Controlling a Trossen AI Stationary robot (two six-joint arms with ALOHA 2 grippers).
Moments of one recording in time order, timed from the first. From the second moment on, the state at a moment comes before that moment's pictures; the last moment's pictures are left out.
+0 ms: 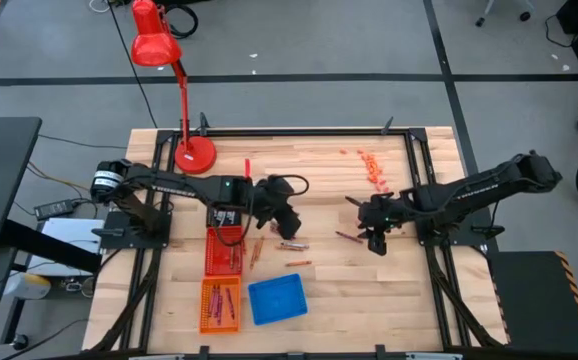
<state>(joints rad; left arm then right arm) -0.04 1.64 1.27 -0.41 -0.18 -0.63 0.13 1.03 0.49 -0.45 0.01 0.41</state>
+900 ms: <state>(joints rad) -0.05 1.64 1.27 -0.33 -0.19 -0.40 0.29 1.29 0.49 -0.38 0.14 0.48</state>
